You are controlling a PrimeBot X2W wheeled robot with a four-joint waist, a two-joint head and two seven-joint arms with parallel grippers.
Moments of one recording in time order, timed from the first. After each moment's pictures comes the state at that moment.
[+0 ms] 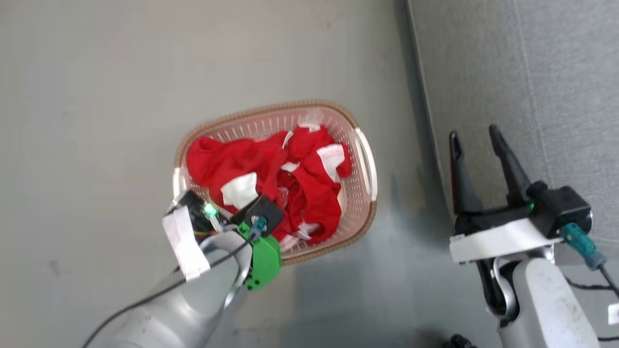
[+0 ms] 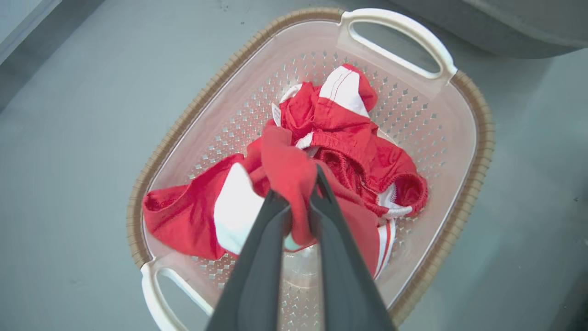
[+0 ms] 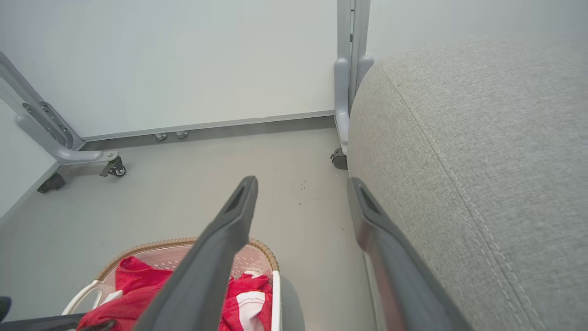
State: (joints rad) left arm -0.80 0.08 -1.11 1.10 -0.38 0.04 -0.26; right arm -0.23 -0.05 0.06 0.07 0.15 0.13 -0.26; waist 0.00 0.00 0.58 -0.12
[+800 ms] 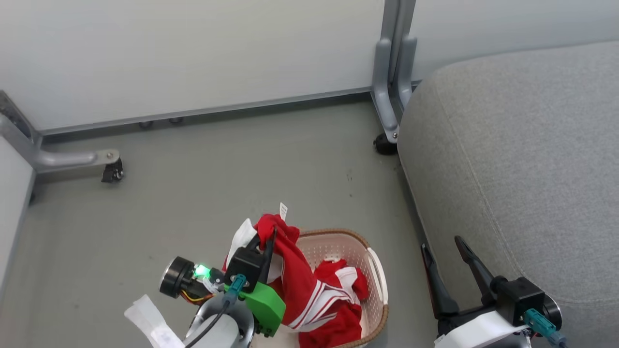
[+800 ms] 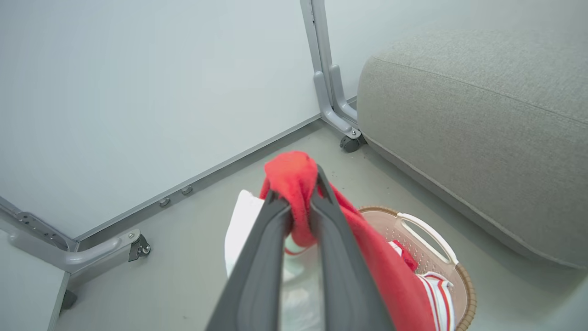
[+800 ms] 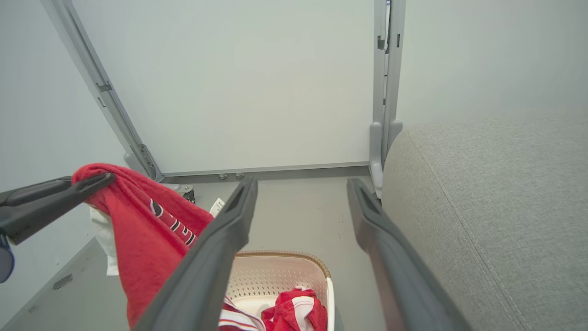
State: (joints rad) left arm -0.40 0.18 -0.81 0.59 -0.36 0.21 -0.26; right arm 0.07 -0.05 0.16 0.12 0.16 0.13 -0.26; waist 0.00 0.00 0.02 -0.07
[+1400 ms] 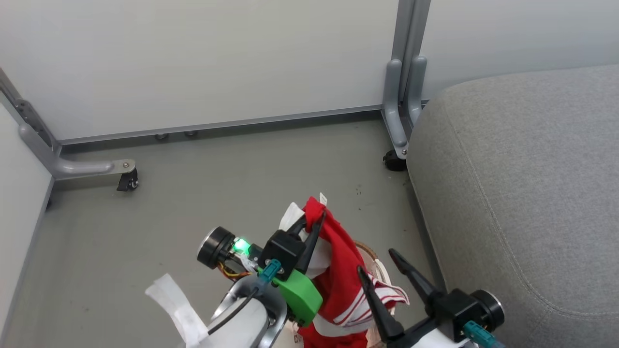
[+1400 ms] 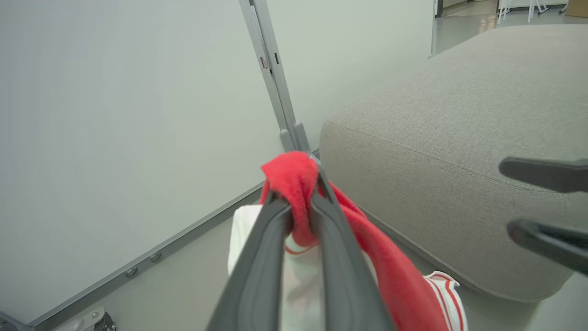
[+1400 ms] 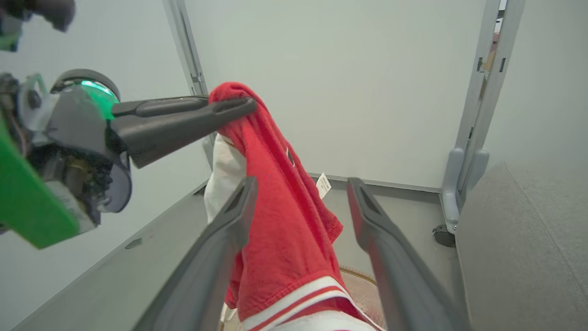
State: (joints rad) left arm -0.43 0.17 -0.85 0.39 -0.33 0.13 -0.18; right arm 0.04 -0.05 0.37 0.12 0.11 0.13 -0.26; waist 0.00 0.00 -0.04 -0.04
